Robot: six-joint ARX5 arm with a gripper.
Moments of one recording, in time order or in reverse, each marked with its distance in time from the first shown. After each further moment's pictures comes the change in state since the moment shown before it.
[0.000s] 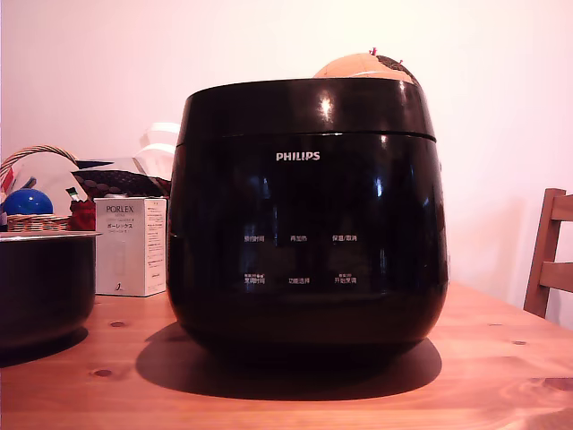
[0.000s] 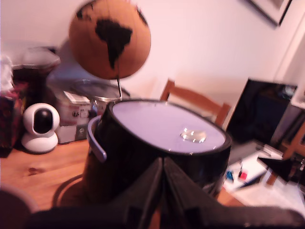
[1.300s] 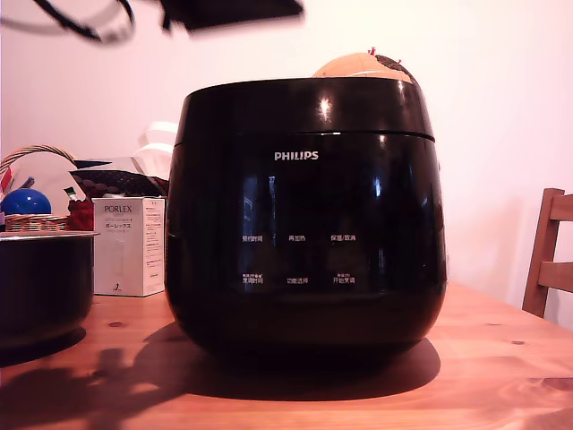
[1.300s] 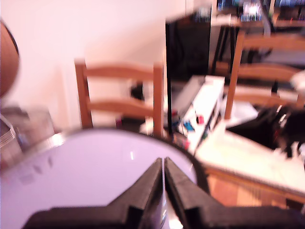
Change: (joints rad) arm -0.629 0.984 0.407 0.378 -0.283 0.386
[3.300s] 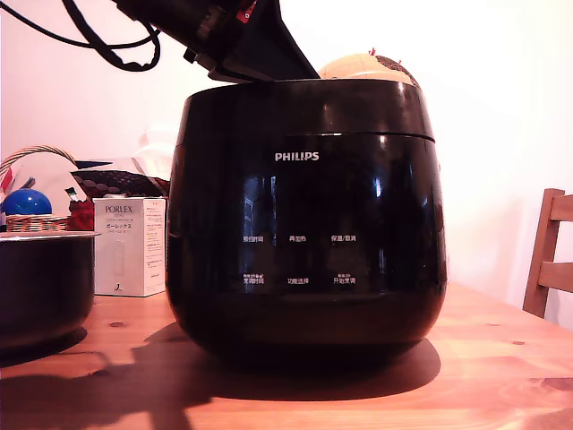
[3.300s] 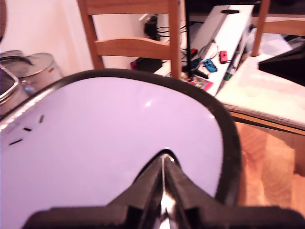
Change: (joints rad) arm -0.074 0.082 0.129 -0.273 -0.212 0.159
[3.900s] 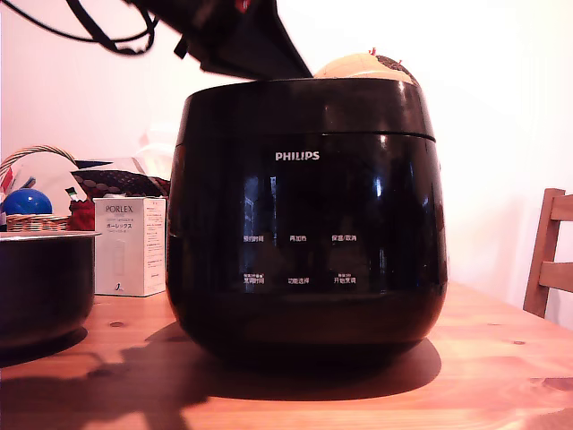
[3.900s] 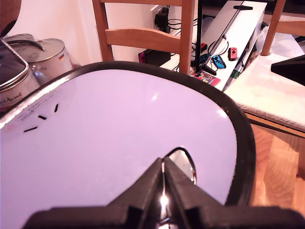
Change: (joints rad) arm -0.051 -0.032 0.036 -0.075 -0.025 -0.077
